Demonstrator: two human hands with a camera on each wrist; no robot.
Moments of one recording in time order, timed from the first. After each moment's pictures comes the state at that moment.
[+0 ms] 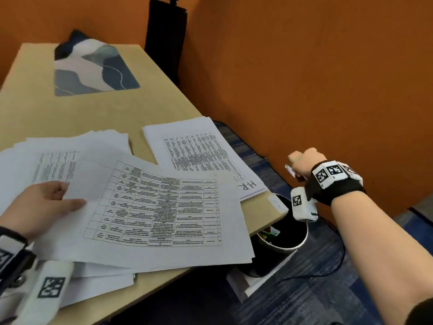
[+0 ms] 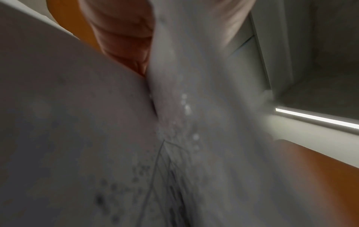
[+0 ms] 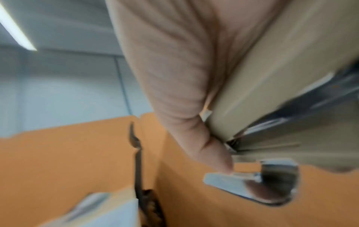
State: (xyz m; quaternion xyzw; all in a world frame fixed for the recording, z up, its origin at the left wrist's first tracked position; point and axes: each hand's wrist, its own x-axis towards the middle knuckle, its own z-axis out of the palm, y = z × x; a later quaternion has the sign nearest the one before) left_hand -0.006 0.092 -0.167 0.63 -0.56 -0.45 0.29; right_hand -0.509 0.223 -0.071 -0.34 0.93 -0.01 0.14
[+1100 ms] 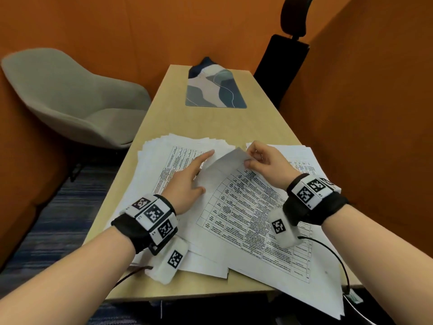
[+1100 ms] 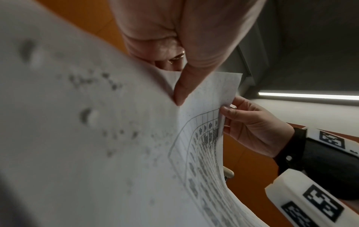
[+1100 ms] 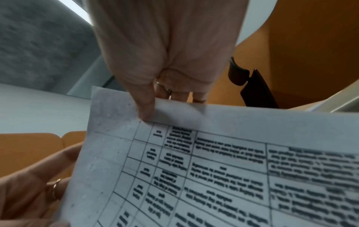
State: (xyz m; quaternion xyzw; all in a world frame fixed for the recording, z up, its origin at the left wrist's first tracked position) left_hand -0.044 0.155 -0.093 0.54 -0.71 -0.34 0.31; right_hand -0.264 0.111 -0.070 -0.74 0.49 -0.33 0.33
